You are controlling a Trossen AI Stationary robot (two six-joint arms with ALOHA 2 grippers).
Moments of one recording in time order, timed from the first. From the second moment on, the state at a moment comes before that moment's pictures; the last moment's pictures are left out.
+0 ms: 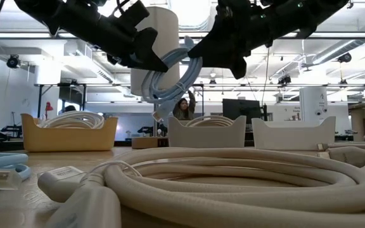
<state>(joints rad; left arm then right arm) -0.13 1.41 0.70 0.40 -0.73 0.00 0.07 1.51 0.79 0.35 0.21 0.39</state>
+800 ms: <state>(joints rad) -0.13 1.41 0.70 0.38 -0.72 0.00 0.07 1.51 0.79 0.32 0.23 0.33</state>
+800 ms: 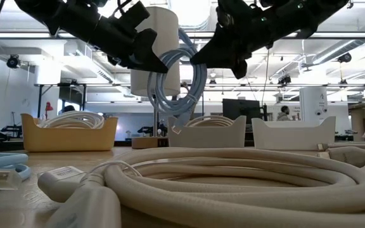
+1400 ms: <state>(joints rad) -0.13 1.41 0.70 0.36 -0.72 -0.03 0.07 1.34 0.86 -0.19 0.24 0.40</state>
